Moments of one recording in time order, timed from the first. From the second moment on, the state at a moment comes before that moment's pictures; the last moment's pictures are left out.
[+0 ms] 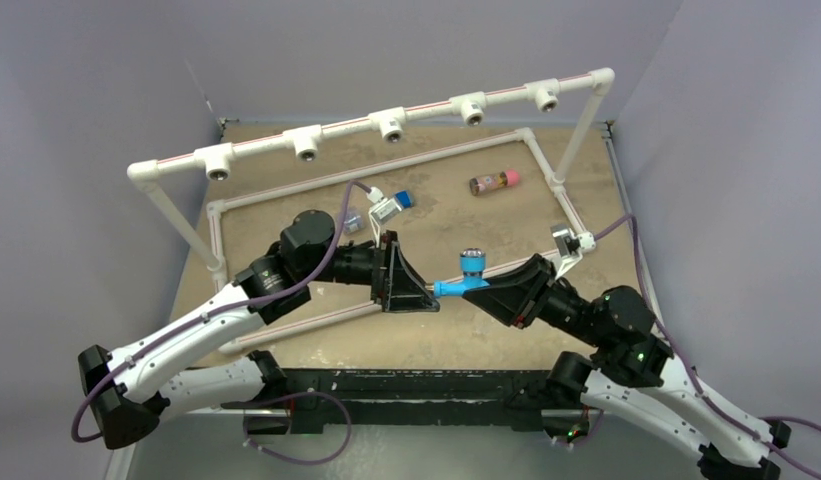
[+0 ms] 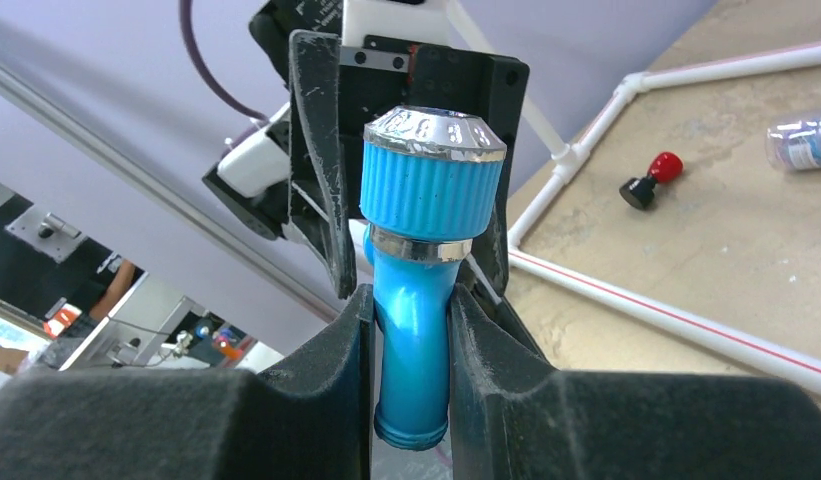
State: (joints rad) left arm -0.89 0.98 0.95 -0.11 0.68 -0.80; right arm 0.96 0.36 0.61 -0.06 -0.18 0.82
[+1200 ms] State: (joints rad) left arm -0.89 1.01 0.94 0.12 0.60 -1.01; right arm 0.96 0.43 0.61 0.05 -0.12 0.94
